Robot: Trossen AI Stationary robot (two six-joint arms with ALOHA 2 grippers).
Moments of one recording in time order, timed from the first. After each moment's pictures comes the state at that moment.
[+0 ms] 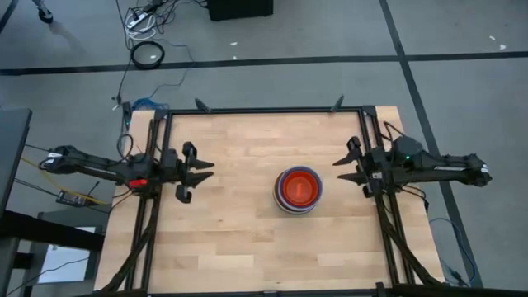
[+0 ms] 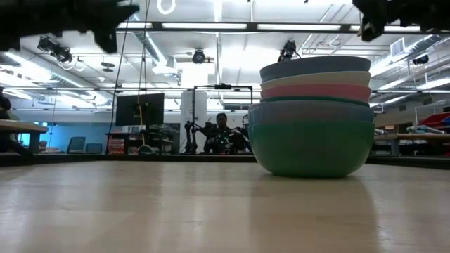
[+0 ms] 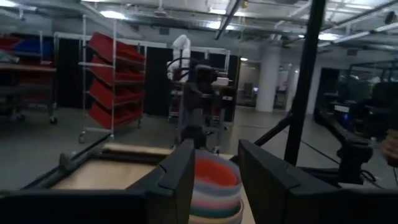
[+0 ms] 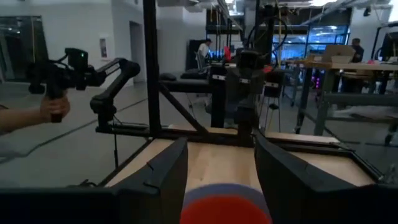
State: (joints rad) left arm -0.15 0.55 0.22 0.57 -0.17 -0.07; right arm -0.06 0.30 0.33 0.07 -0.26 0.00
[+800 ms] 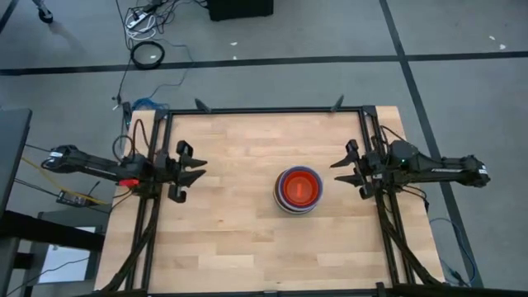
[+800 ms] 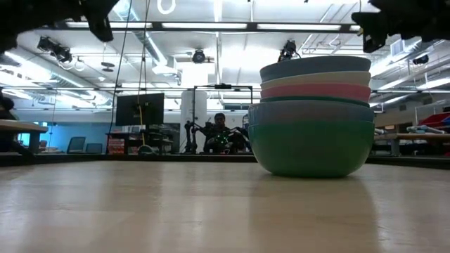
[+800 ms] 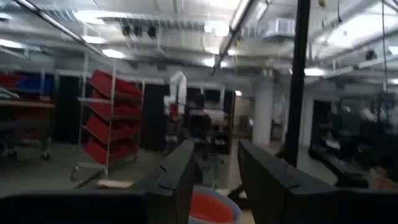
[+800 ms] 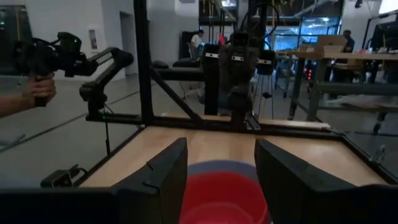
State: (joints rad) left arm -0.18 0.51 0.14 0.79 -0.19 -0.03; right arm -0.06 0.25 0.24 0.09 -0.23 -0.01
